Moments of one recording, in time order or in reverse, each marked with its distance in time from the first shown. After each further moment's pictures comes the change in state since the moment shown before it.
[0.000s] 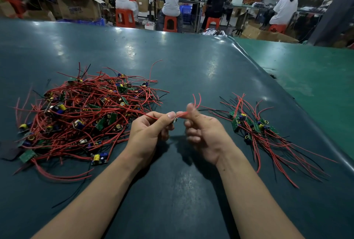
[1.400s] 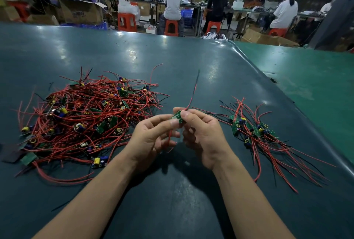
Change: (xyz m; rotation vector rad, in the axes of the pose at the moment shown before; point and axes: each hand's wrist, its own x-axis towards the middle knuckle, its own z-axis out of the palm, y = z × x) left_hand -0.007 0.015 0.002 -0.057 -0.144 -0.148; right_hand -0.012 -0.002 0.009 -0.088 -0.113 -0.197
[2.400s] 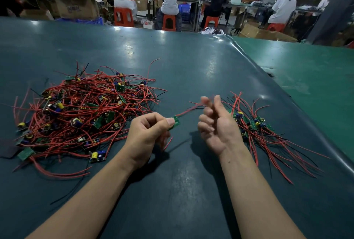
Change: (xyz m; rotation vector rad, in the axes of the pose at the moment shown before) left_hand 0.004 -0.019 -0.012 0.190 0.020 0.224; right_hand 0.013 -0.013 -0.025 0.458 0.246 0.100
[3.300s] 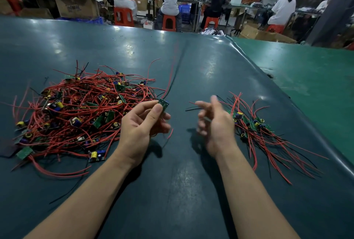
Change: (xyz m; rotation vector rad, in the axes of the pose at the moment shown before) left_hand 0.000 0.010 0.001 -0.100 0.129 0.145; right_hand 0.002 0.011 0.000 -0.323 0.114 -0.195
